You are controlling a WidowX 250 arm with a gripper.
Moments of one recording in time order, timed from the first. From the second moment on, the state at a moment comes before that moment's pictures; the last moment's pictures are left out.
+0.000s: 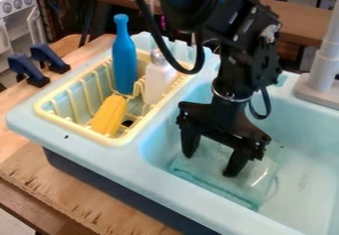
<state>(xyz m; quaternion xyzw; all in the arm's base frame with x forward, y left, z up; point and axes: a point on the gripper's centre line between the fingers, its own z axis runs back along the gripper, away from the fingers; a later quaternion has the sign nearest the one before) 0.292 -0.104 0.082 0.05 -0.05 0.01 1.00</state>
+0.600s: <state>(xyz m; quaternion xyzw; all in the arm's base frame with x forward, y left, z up) 0.289 -0.132 0.081 -0.06 -0.09 0.03 0.99</state>
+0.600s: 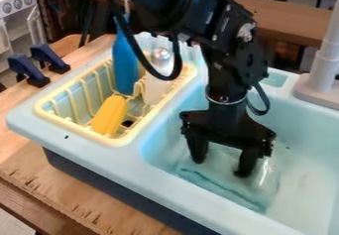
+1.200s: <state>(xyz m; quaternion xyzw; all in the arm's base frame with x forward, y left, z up) 0.274 -0.201 0.081 -0.10 -0.07 -0.01 0.99</state>
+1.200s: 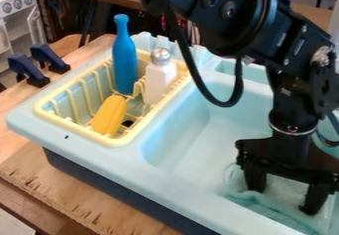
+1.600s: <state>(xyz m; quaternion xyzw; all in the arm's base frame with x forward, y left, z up) 0.263 -0.180 0.113 -0.10 -0.09 0.01 0.99</state>
